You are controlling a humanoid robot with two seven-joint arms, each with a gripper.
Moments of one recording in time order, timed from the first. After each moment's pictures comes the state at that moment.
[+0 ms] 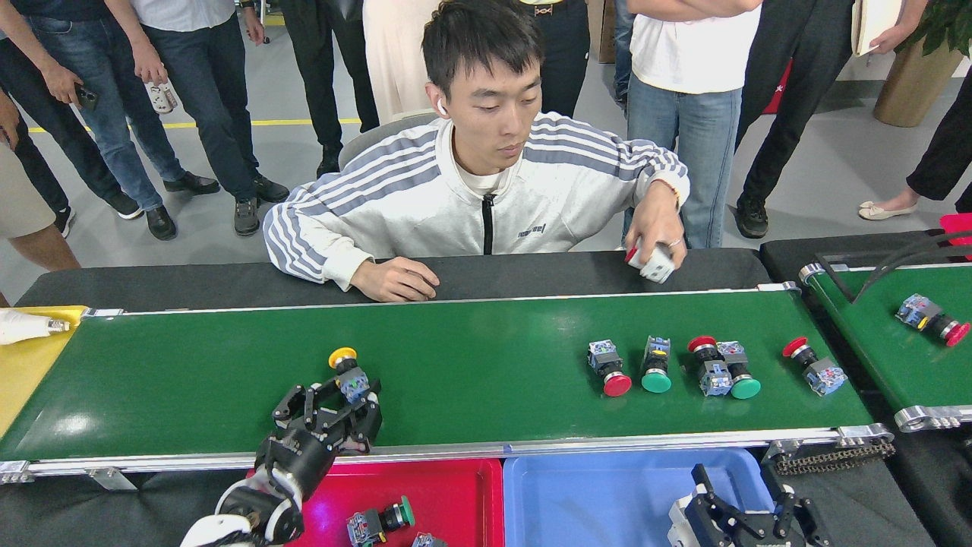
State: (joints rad) left arm -0.02 0.21 -0.13 -1.48 -1.37 -0.66 -0.03; right arm 0.14 0.10 -0.16 -1.60 1.42 -0.23 -0.01
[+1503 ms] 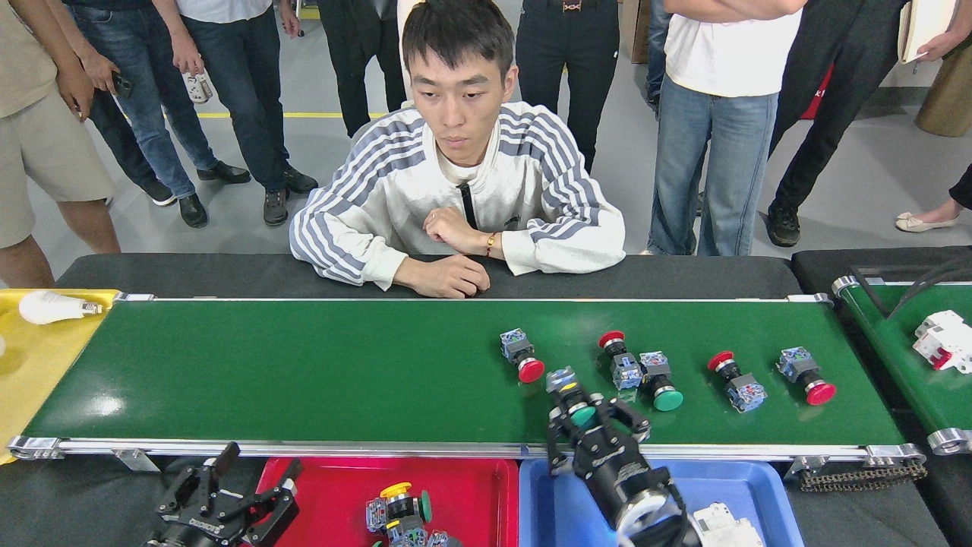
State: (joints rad) left arm 0.12 0.16 0.22 -1.52 -1.37 -0.51 -0.04; right arm -0.01 0.05 0.42 -1.55 1.46 -0.19 0.08
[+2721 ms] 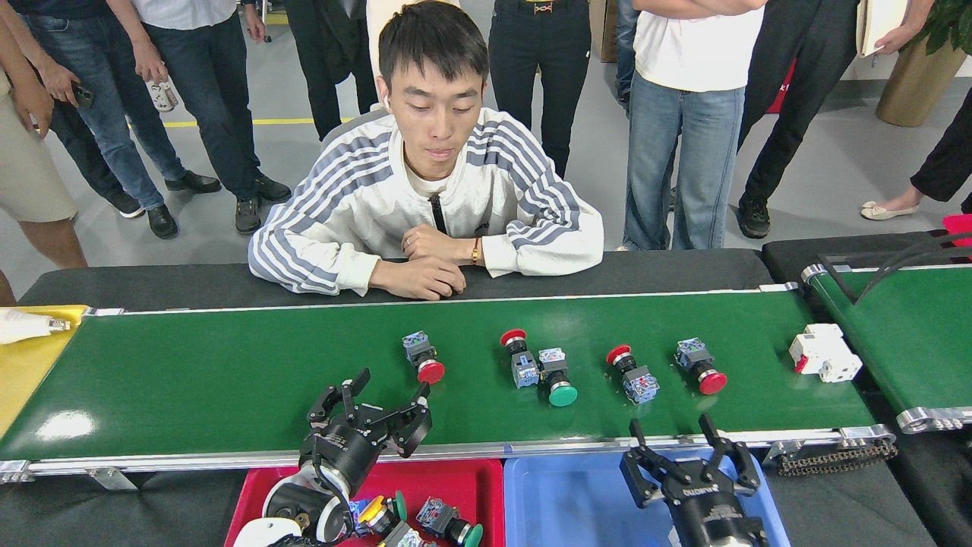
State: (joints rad) left arm -0.23 -0.04 -0.08 -1.27 -1.53 -0.28 -0.11; right arm -0.07 0.07 0.14 -1.40 1.45 0.01 -0.01
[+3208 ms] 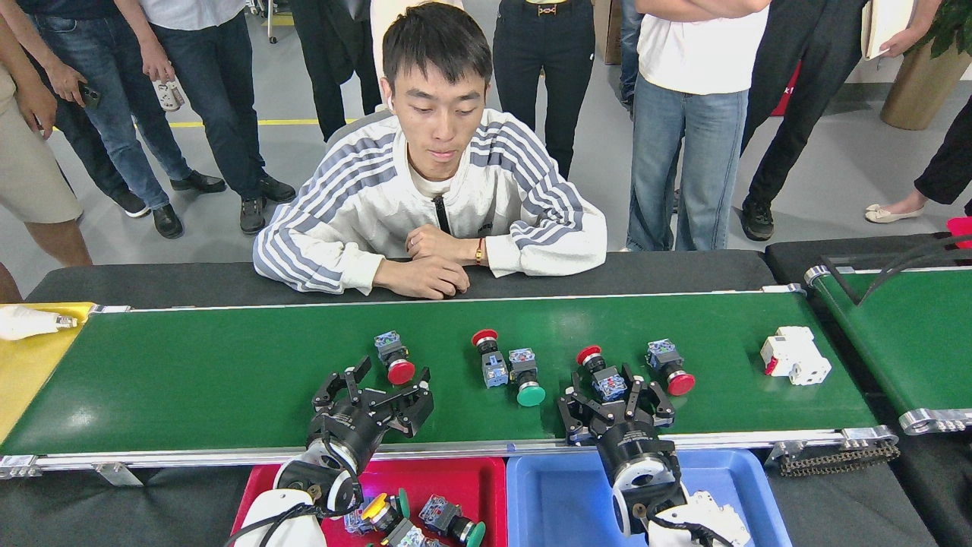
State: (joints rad) left arm -0.33 -0.05 -0.10 -1.14 -1.53 -0.19 -0.11; right arm -0.28 0.07 0.33 -1.16 1.44 0.16 0.02
